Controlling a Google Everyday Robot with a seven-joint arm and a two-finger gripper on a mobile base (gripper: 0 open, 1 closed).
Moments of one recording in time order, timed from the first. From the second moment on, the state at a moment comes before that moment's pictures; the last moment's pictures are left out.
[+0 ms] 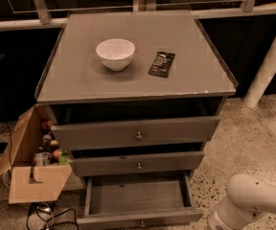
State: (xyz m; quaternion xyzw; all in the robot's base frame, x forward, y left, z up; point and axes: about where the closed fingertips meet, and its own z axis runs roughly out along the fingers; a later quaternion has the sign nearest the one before) arm 0.287 -0.227 0.470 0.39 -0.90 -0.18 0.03
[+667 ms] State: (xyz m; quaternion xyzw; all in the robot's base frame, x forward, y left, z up) arm 0.289 -0.229 0.437 0.37 -0.91 -0.20 0.03
